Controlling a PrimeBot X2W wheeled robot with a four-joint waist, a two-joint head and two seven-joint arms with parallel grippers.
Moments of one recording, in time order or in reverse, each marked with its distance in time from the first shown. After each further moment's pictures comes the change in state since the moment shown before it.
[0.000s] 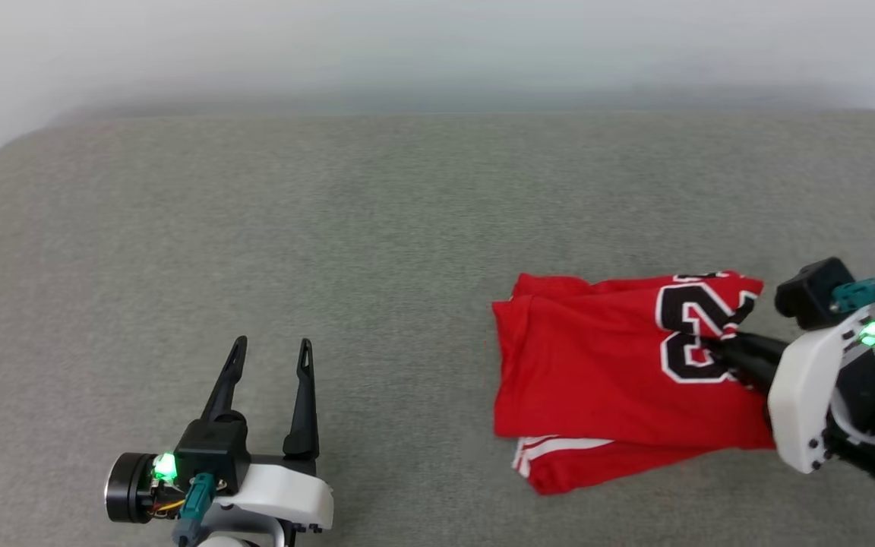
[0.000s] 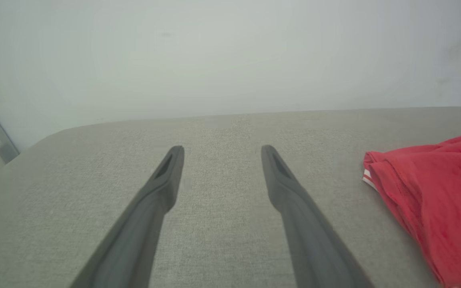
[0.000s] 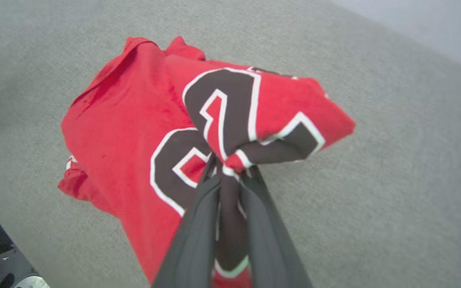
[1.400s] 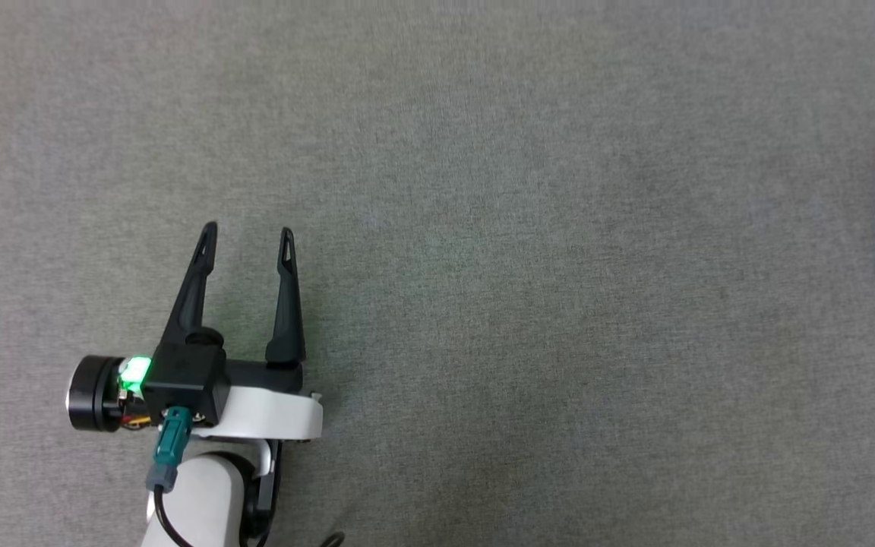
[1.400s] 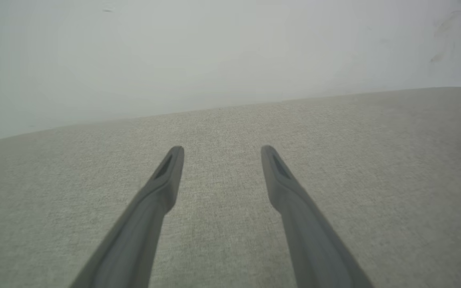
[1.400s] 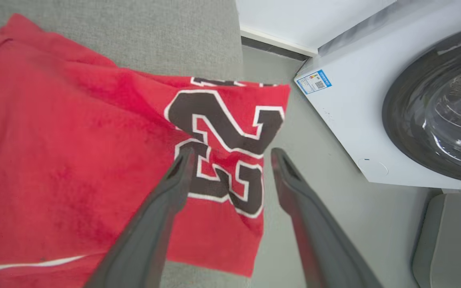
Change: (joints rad) left arm -0.159 0.026 0.002 -0.106 0.039 0.013 0.000; right arm -0.327 -0.237 -0.240 0.637 -0.214 0.000 -0.082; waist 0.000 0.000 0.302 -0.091
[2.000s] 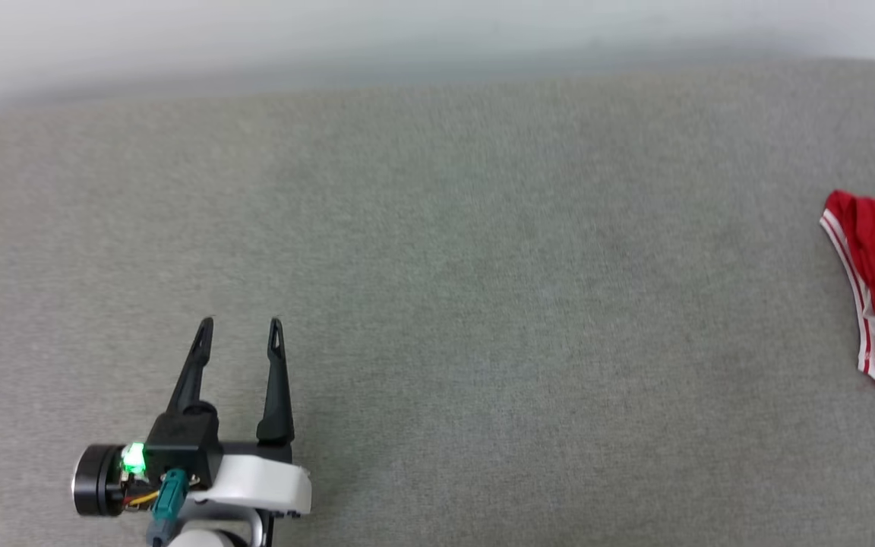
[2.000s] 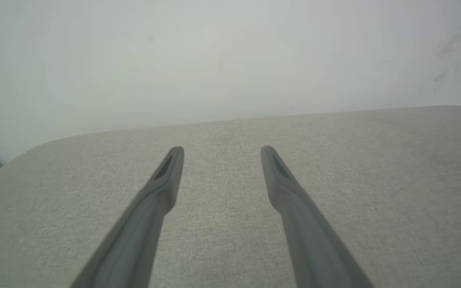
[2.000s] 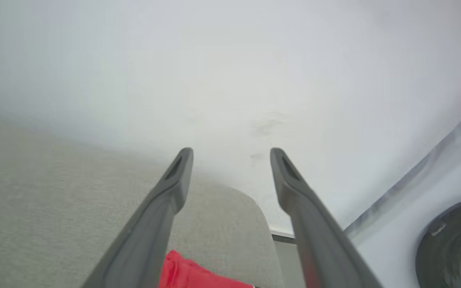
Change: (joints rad) left arm 0.145 -0.002 0.024 0.038 -0.031 0.013 0.000; right arm 0.141 0.256 -0.296 -0.240 -0.259 0.000 -0.434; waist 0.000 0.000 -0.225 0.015
